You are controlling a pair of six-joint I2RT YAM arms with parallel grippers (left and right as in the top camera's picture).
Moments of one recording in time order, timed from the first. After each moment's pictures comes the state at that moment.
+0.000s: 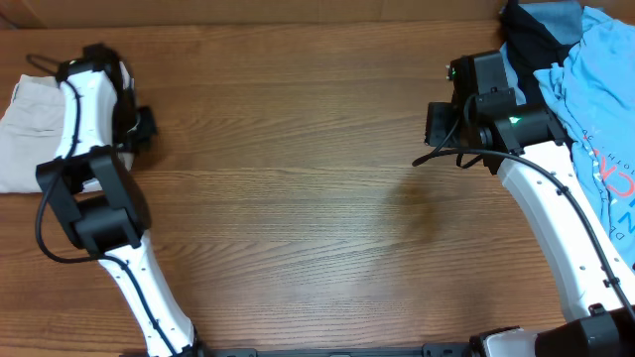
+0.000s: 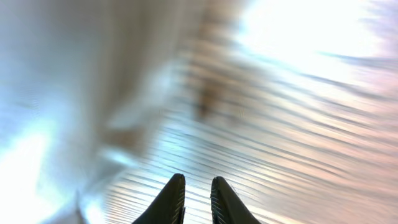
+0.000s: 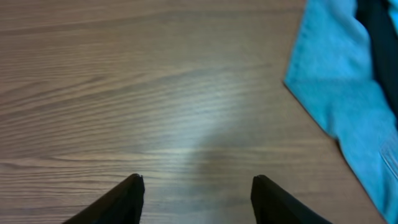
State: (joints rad) left arm 0.27 2.35 2.04 -1.26 -0.07 -0.08; right arm 0.22 1.55 1.44 -0.93 0.12 0.26
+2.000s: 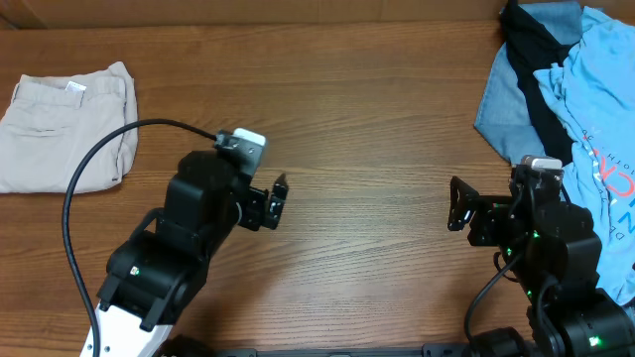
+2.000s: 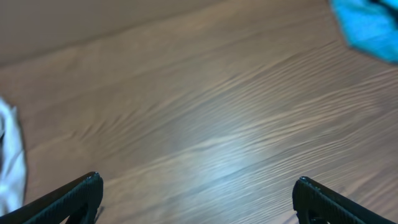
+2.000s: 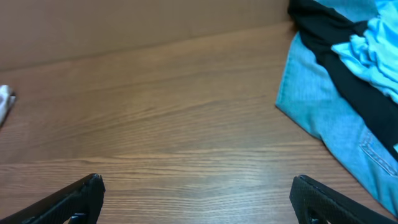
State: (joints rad) left arm -0.43 0.97 1.05 -0.73 -0.10 -0.03; right arm 0.22 0.66 0.88 -0.76 0.08 0.28
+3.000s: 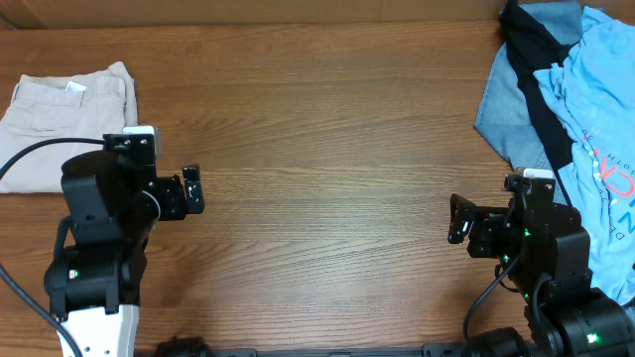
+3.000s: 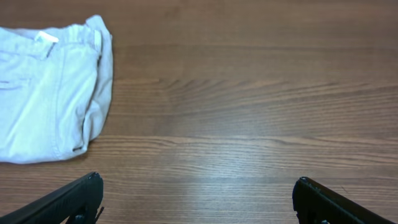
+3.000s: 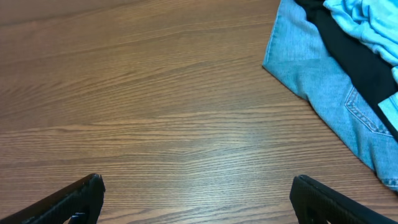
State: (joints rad) left arm 0.13 0.95 1.02 -0.79 0.12 0.03; right arm 0.22 0.67 0.88 -0.89 0.09 0.28
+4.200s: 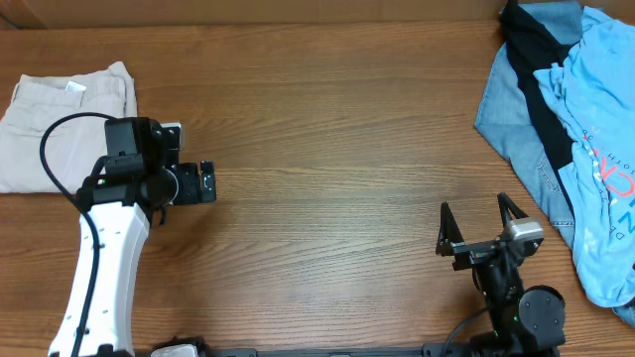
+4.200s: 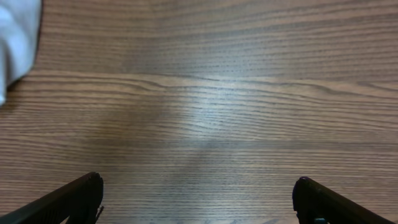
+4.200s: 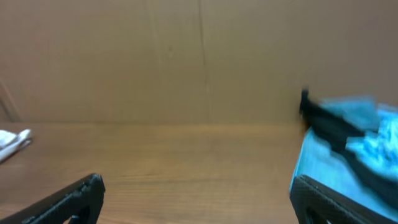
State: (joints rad) left arm 0.13 1.37 1.02 -0.79 0.13 0.03; right arm 0.22 0.01 0.14 -0.08 0.04 0.07
